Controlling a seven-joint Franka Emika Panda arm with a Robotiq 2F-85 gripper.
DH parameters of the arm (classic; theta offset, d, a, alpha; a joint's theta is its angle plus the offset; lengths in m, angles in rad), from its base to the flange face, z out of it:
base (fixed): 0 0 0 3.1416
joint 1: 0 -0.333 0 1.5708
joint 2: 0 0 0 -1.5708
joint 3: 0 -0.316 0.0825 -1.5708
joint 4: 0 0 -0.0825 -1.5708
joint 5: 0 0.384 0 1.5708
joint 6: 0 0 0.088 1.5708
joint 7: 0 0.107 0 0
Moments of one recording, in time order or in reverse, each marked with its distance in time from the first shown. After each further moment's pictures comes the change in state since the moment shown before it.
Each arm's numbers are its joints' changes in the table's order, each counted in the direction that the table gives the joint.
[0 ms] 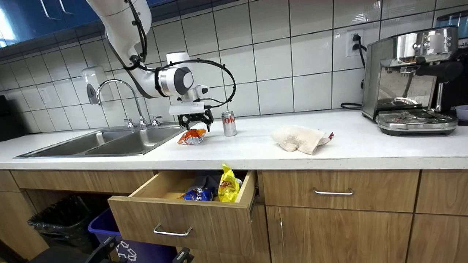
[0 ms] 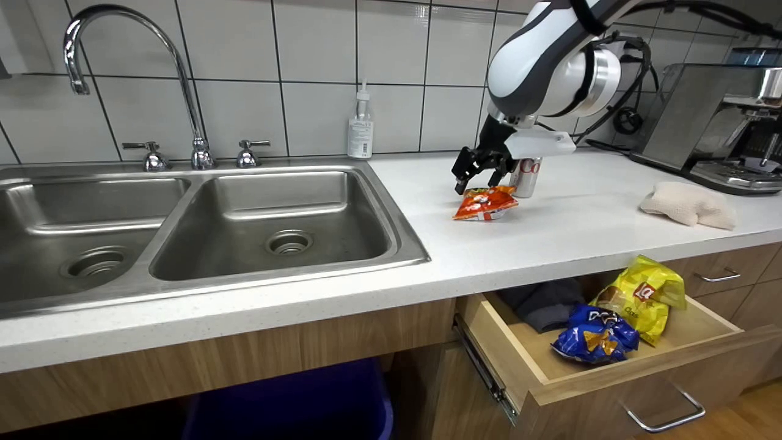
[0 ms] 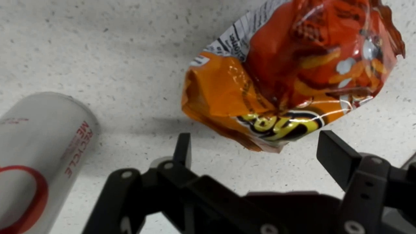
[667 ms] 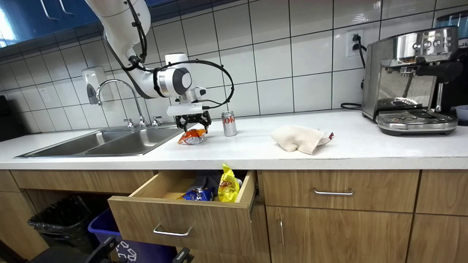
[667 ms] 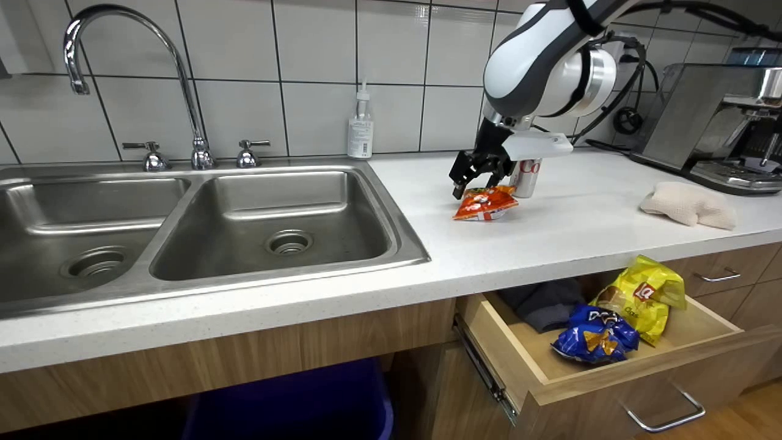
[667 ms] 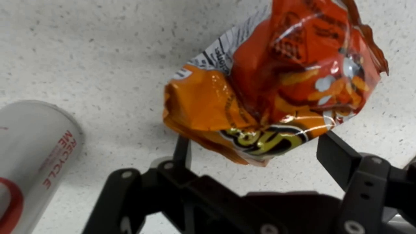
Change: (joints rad) arm 0.000 0.004 -0.013 0.006 -0.019 -0.039 -0.002
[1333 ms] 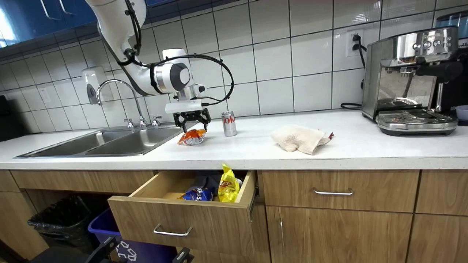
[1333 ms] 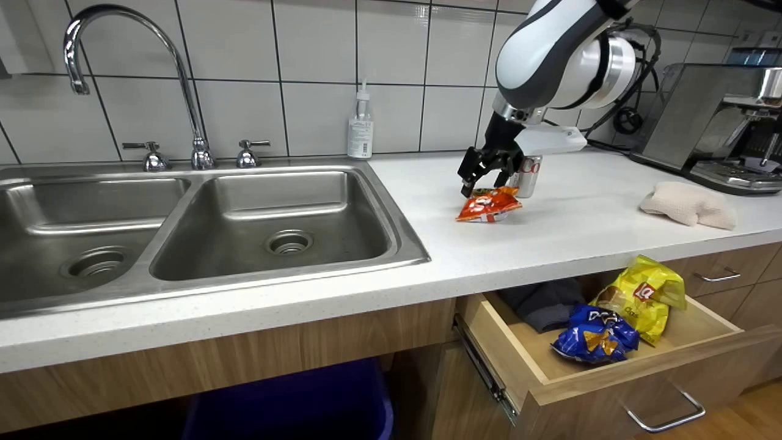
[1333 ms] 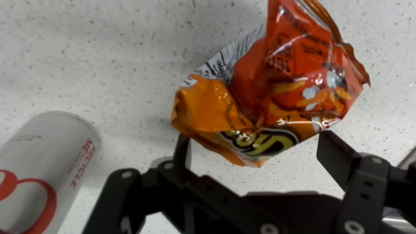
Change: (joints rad) arm 0.016 -0.075 -0.006 -0.086 -0.007 0.002 -0.012
